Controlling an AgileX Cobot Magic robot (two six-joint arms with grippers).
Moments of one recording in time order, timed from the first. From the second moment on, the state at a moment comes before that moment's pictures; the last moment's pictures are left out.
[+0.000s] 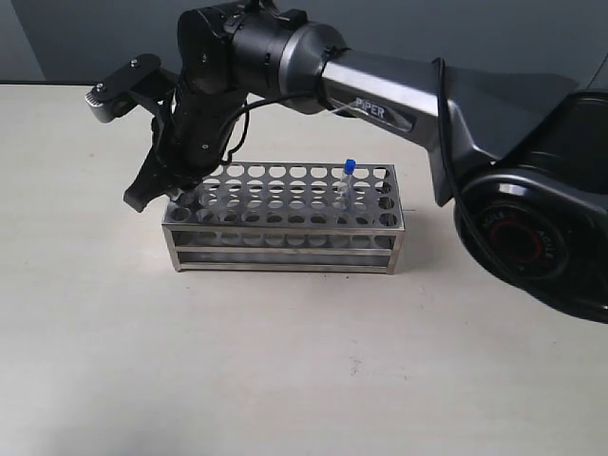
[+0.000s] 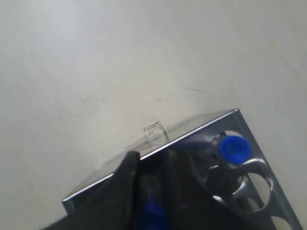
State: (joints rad) left arm -0.04 0.00 0.00 0.47 0.30 -0.52; right arm 0.94 2.36 -2.12 0.17 0.94 -0.36
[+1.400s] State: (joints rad) left arm -0.04 0.00 0.00 0.47 0.30 -0.52; right arm 0.63 2.19 -2.01 0.01 1.22 -0.08
